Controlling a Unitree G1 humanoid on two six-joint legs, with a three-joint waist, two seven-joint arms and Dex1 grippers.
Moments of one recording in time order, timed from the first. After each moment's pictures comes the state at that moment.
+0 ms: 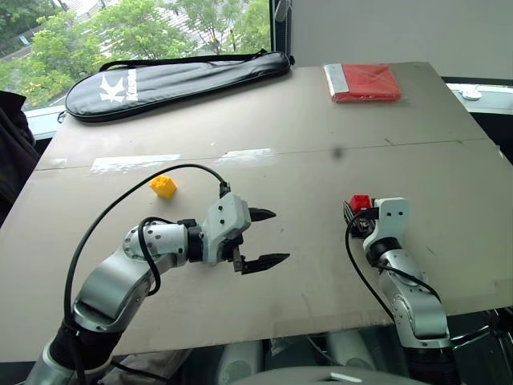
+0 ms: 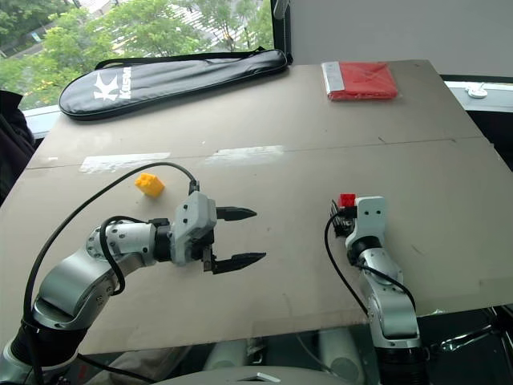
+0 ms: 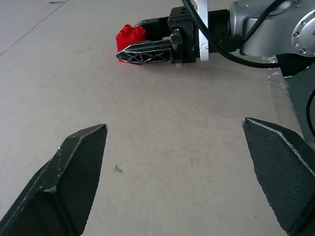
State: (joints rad) left arm -0.16 0.77 -0.09 -0.57 -0.51 0.57 -0.91; right arm 0.01 -0.06 0.04 -0.30 0.11 0.35 0.07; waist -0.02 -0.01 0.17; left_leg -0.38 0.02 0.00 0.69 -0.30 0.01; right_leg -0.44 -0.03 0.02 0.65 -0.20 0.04
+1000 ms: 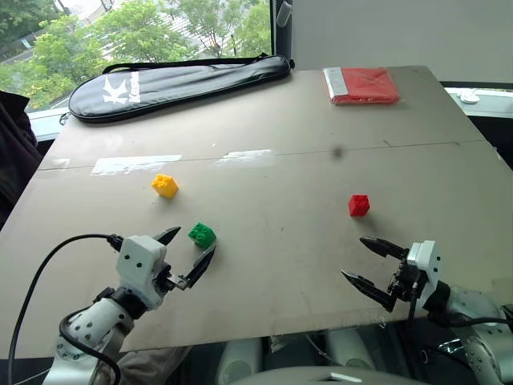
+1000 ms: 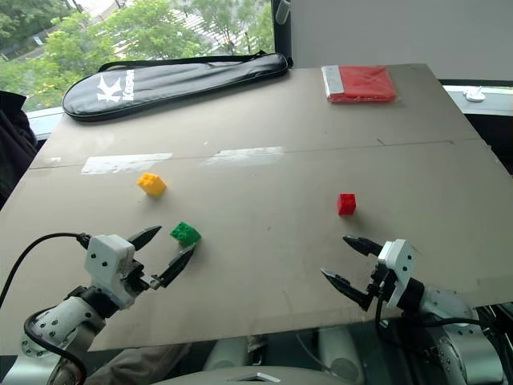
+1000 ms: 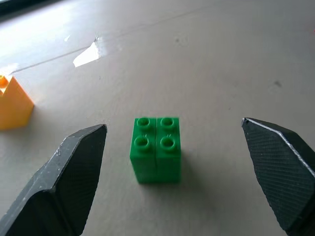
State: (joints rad) left arm 0.45 0.48 0.31 -0.53 -0.34 0.20 -0.61; right arm 0.31 -0.53 -0.04 -0.39 0.50 0.06 0.97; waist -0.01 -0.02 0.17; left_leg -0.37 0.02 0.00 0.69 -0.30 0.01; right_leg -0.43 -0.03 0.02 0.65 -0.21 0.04
